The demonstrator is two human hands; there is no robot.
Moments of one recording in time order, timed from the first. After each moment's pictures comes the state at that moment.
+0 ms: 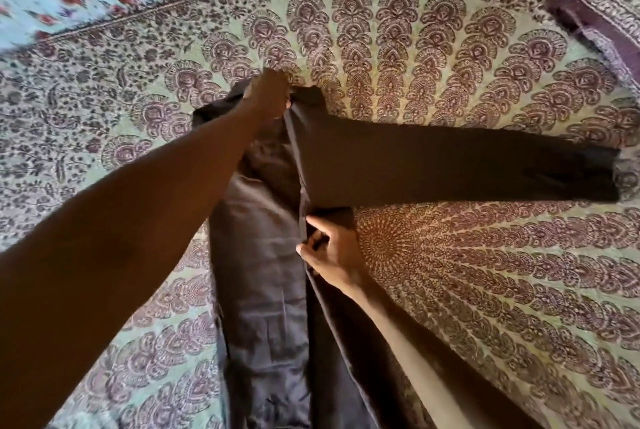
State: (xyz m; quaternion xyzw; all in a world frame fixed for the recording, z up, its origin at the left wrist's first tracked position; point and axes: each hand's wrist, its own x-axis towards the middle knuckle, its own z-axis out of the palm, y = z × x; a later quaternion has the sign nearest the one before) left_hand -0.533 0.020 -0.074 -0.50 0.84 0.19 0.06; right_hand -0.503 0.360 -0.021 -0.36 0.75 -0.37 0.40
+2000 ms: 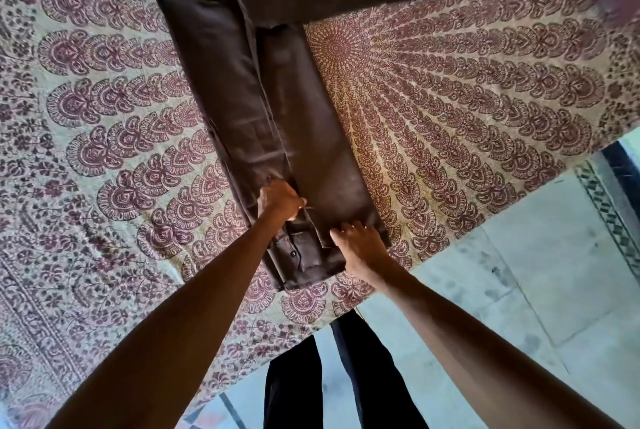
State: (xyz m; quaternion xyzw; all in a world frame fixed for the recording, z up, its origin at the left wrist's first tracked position) left_hand -0.248 0.507 -0.001 -0.59 0.61 0.49 0.18; right_hand -0.319 0.684 0.026 -0.54 0.75 0.10 0.36
